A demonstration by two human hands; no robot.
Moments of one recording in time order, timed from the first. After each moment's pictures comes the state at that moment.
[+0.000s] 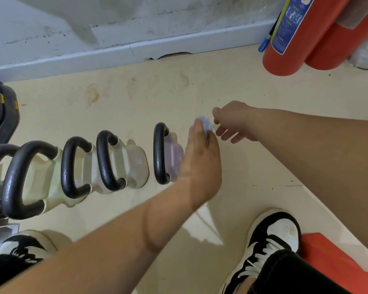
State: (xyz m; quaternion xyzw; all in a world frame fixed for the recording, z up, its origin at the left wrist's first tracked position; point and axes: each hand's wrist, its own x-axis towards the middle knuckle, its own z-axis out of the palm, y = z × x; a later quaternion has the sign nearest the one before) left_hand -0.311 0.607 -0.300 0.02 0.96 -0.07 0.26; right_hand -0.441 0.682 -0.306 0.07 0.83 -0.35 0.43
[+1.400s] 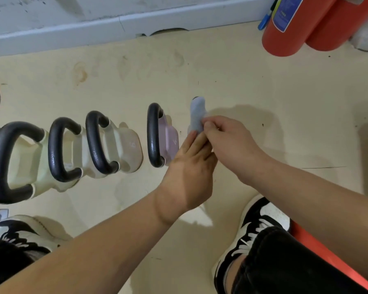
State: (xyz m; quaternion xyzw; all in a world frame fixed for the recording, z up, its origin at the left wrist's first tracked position) left_hand -0.260 0.583 -0.348 0.18 0.98 0.06 0.02; right_hand -0.333 0.693 -0.291 0.04 0.82 -0.50 0.29
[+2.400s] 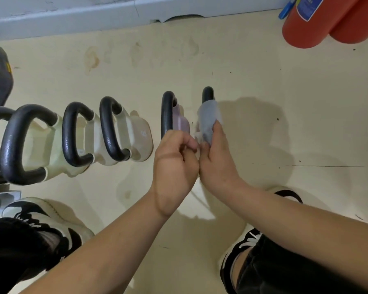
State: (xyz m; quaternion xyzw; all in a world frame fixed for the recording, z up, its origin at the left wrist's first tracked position) left_hand -0.230 0.559 -0.335 -0.20 0.84 0.49 -0.11; right_hand -0.272 0.658 -0.352 -0.04 0.80 -0.55 0.24
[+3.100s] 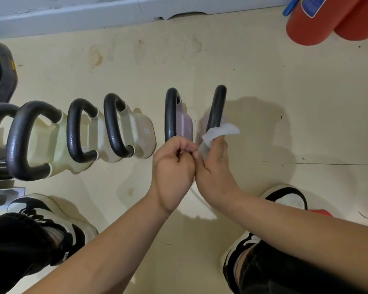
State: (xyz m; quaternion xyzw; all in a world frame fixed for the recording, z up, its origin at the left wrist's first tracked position) left_hand -0.217 0.559 -0.323 -0.32 0.73 0.60 -0.02; right_hand -0.243 0.658 -0.349 -0.03 0.81 -0.52 0.27
